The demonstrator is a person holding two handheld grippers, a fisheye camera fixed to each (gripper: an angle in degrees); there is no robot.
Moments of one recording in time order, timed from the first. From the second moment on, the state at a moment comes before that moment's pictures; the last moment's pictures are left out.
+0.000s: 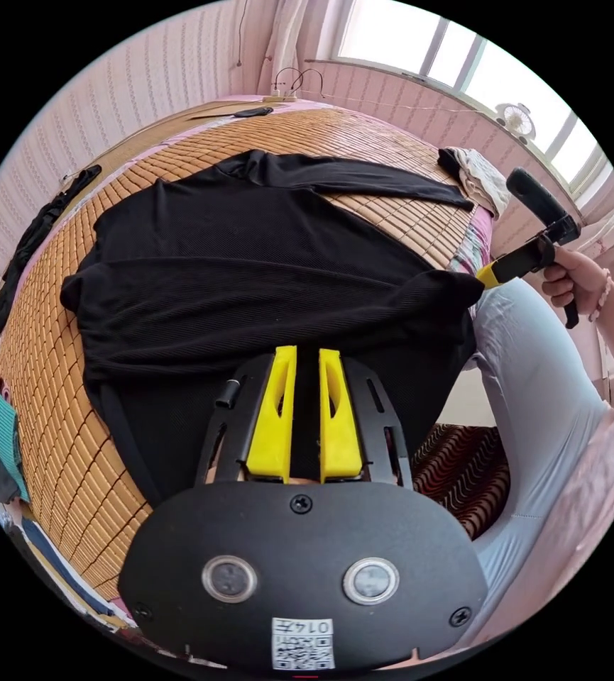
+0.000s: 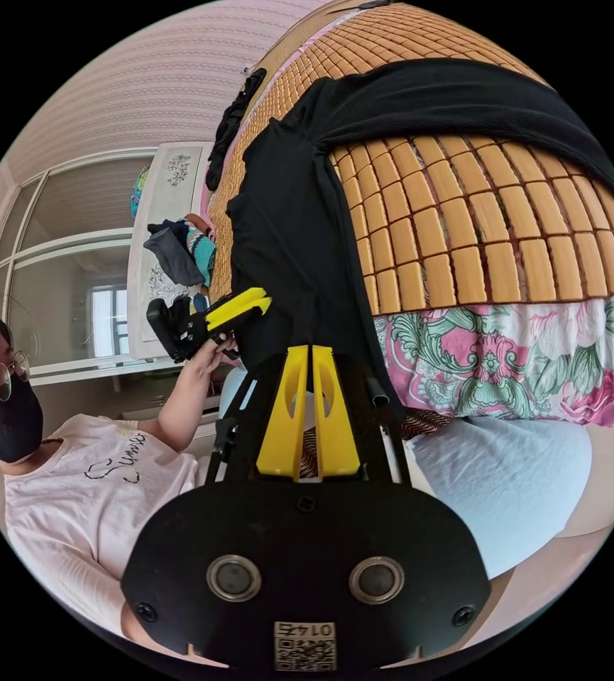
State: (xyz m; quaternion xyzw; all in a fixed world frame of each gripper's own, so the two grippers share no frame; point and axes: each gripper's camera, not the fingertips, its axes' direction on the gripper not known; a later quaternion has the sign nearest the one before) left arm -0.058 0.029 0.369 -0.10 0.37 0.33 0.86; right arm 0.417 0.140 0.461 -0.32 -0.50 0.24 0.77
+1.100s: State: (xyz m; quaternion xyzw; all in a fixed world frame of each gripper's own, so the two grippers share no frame) left arm 0.017 0.077 0.325 -0.09 0.44 0.41 0.79; right arm 0.385 0.124 0.448 -0.28 -0.44 0.17 0.84
